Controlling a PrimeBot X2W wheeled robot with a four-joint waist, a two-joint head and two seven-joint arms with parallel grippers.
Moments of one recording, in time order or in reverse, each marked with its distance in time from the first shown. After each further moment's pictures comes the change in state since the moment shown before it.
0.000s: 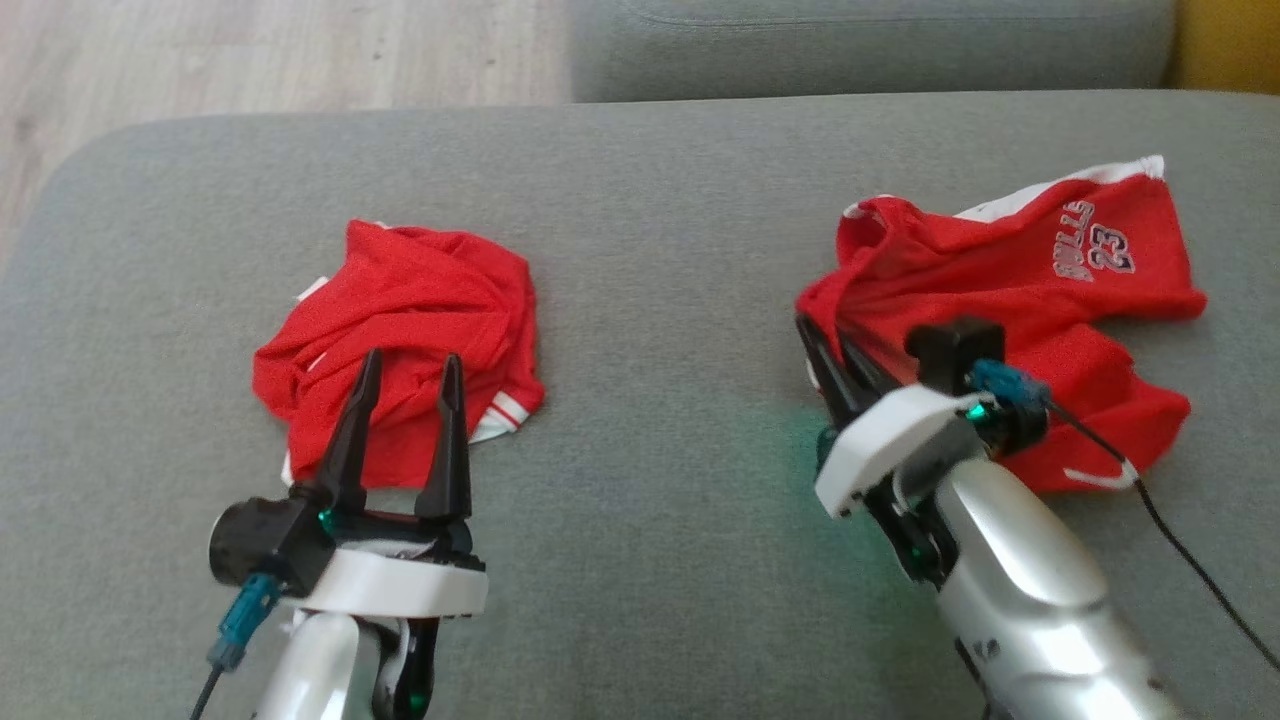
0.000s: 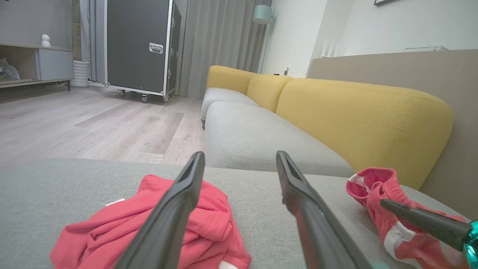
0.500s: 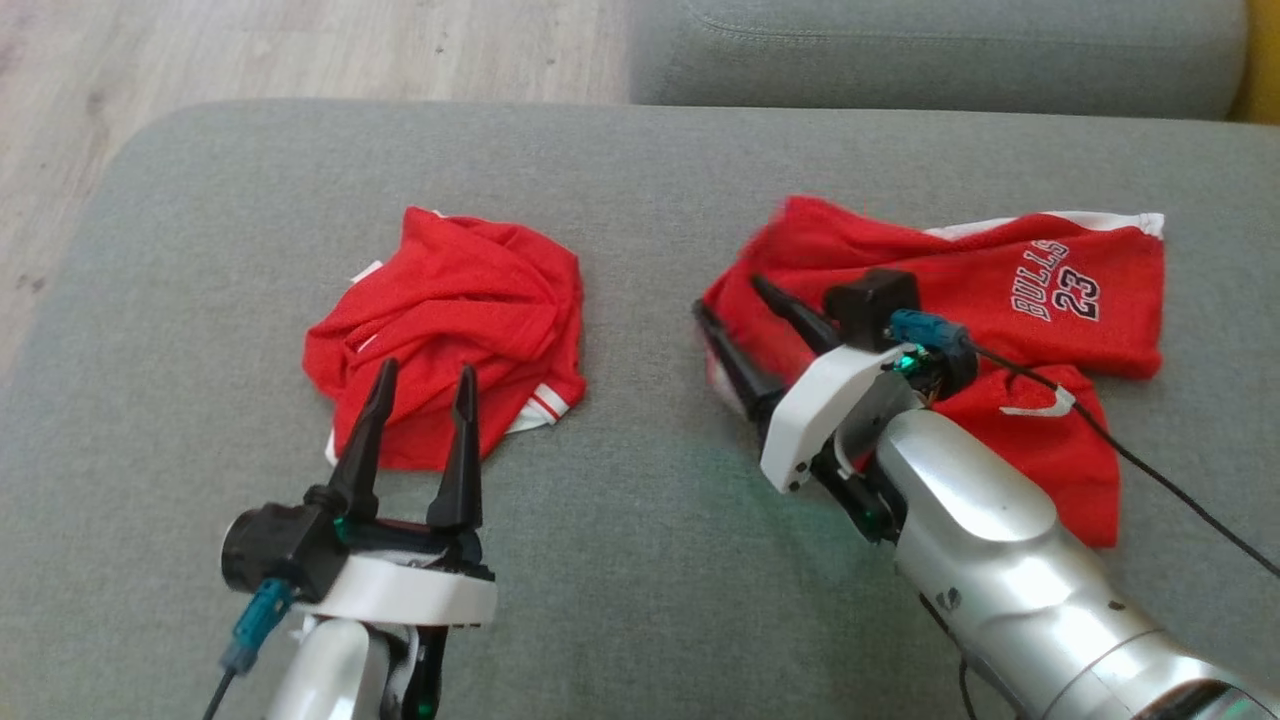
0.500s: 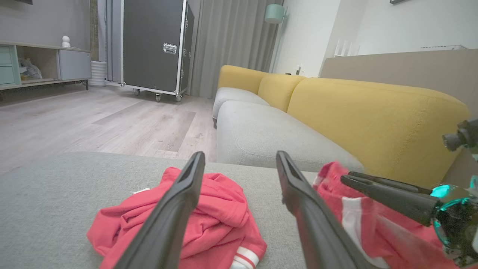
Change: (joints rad) left arm 0.005 0.000 -0.025 0.012 0.000 0.001 0.000; right arm -0.194 -0.004 0.290 0.142 0.162 0.000 -0.023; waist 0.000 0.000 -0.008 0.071
